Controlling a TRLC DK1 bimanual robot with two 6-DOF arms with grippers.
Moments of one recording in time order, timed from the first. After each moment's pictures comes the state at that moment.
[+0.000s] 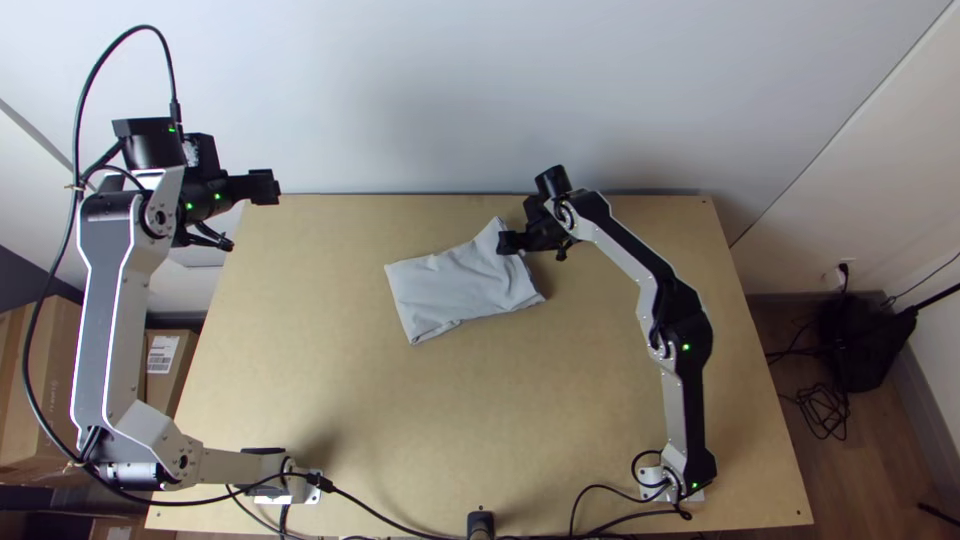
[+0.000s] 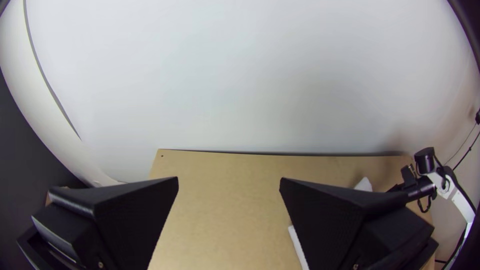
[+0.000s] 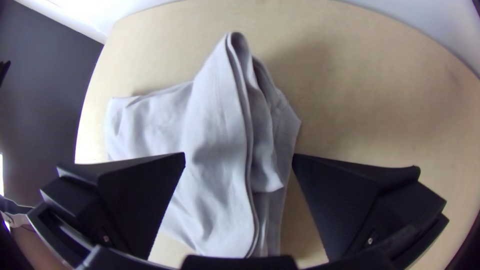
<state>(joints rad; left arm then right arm) 0.07 1.48 1.88 -0.95 -0.04 -0.01 0.44 2.26 1.99 -0.80 -0.38 0.19</state>
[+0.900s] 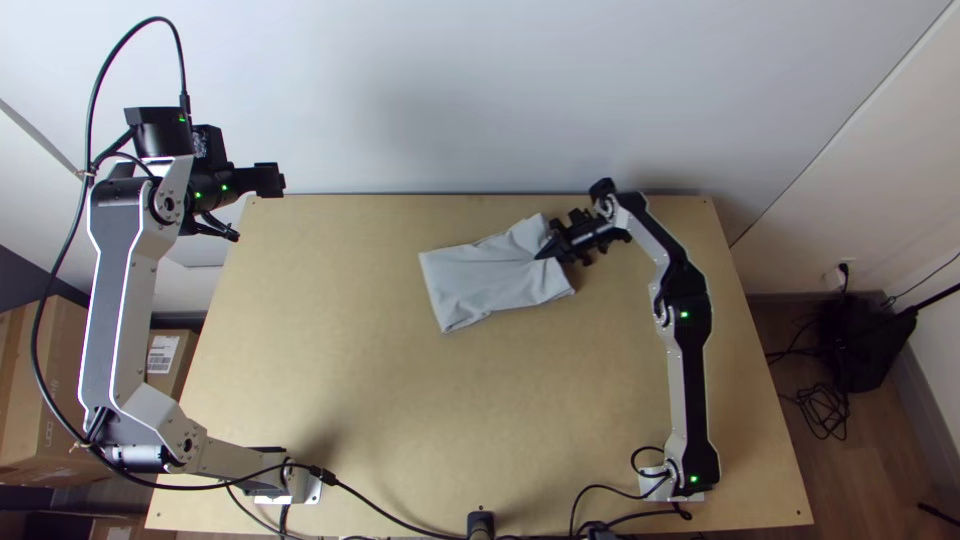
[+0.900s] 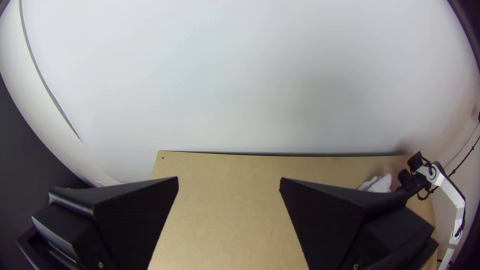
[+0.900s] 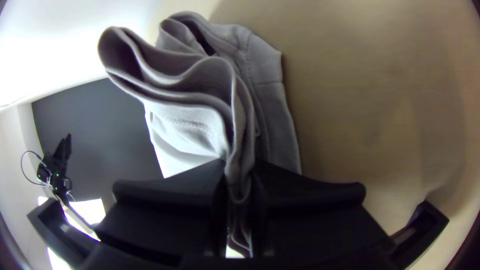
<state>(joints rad) 0.06 1.54 1.94 -0.97 -0.06 -0.01 0.14 2.52 2.16 -1.08 -0.91 0.23</state>
